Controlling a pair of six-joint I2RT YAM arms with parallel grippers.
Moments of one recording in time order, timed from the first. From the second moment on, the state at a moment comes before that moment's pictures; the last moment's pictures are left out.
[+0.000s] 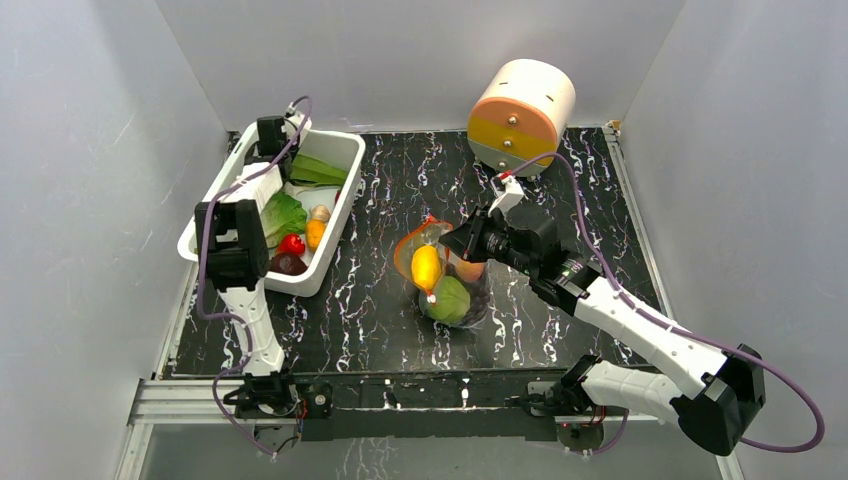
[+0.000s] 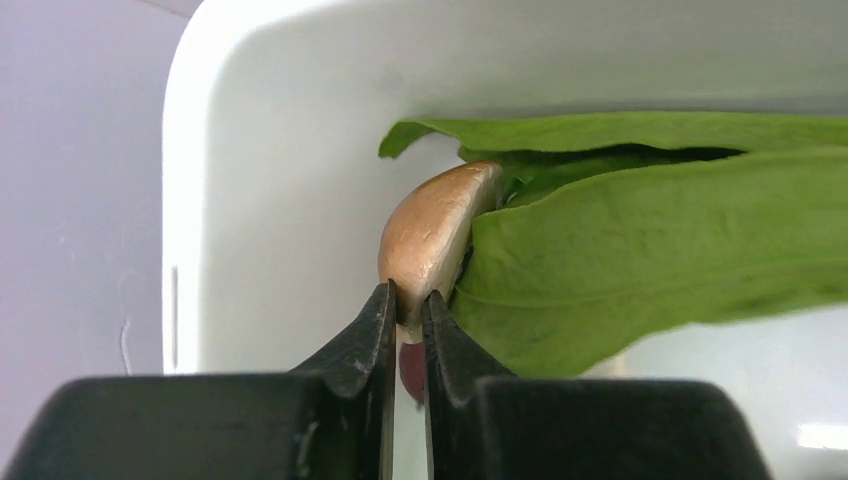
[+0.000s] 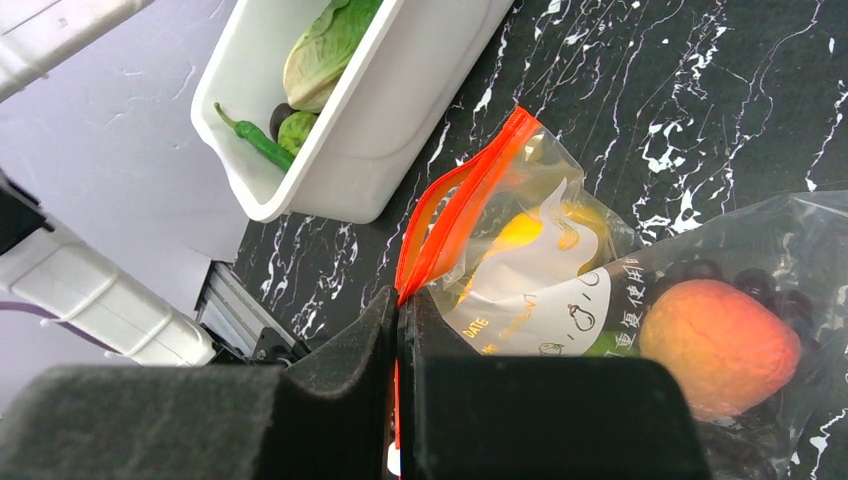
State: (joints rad) left arm 0.03 2.13 1.62 -0.11 -0.25 0.66; right arm 0.72 1.04 0.87 -0.13 -0.07 0.70
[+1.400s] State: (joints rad) left arm -0.21 1.28 1.39 -0.56 0.29 -0.12; right arm 0.72 0.95 0.84 -0.19 -0.03 0.83
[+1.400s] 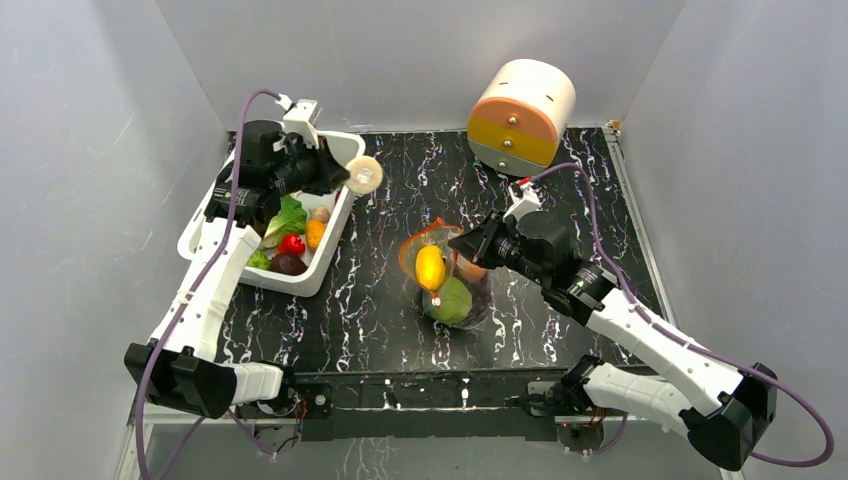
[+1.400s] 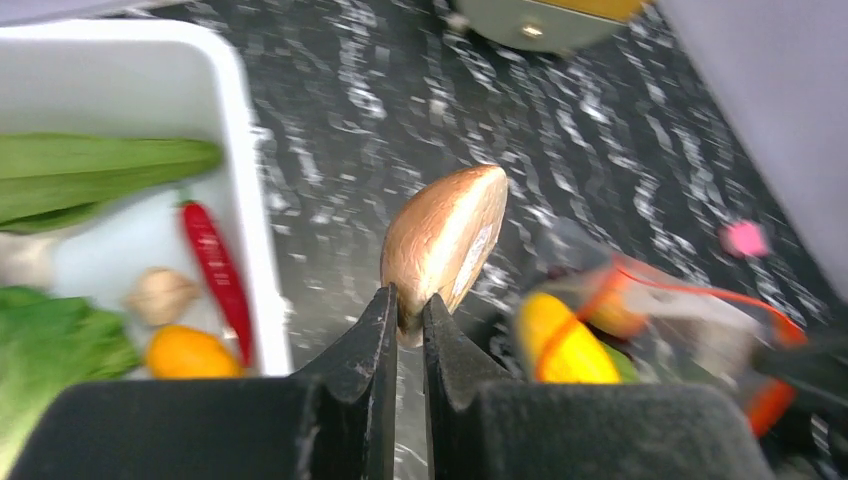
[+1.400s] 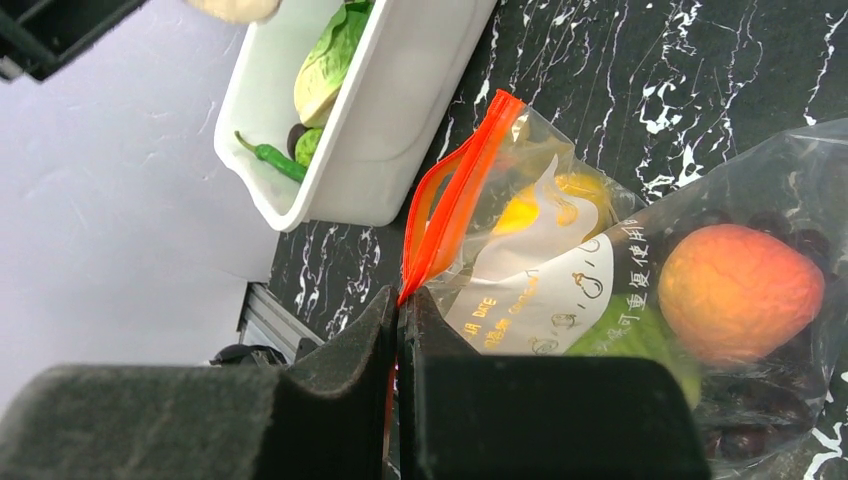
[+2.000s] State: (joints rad) left arm -0.33 1.28 1.21 -0.62 0.84 -0.32; right arm 0.72 0.89 0.81 -0.19 0.08 0.92
